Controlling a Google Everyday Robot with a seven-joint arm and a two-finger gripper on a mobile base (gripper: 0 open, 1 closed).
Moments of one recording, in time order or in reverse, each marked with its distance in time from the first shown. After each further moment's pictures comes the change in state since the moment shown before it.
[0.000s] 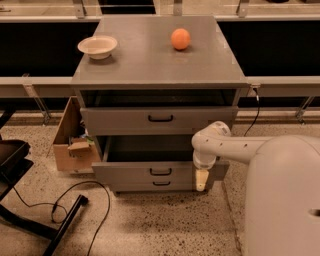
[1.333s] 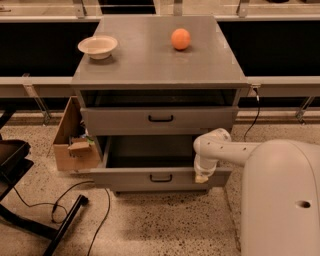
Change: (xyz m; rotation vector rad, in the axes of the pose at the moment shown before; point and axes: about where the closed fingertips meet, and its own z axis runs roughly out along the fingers) arm 0.005 0.033 0.039 -0.131 -0.030 0.011
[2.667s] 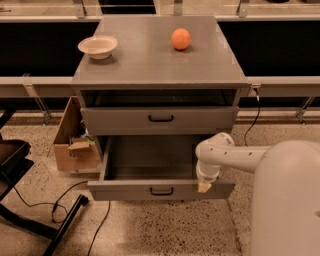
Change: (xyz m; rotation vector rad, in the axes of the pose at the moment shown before) arm 0.010 0.025 -0.011 0.005 0.018 -0.005
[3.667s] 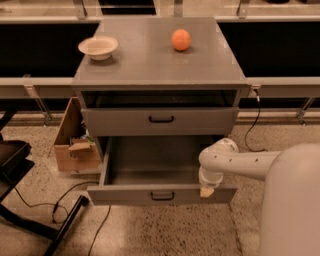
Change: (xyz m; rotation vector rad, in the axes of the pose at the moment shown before) arm 0.007 0.018 -0.004 0.026 0.002 -0.004
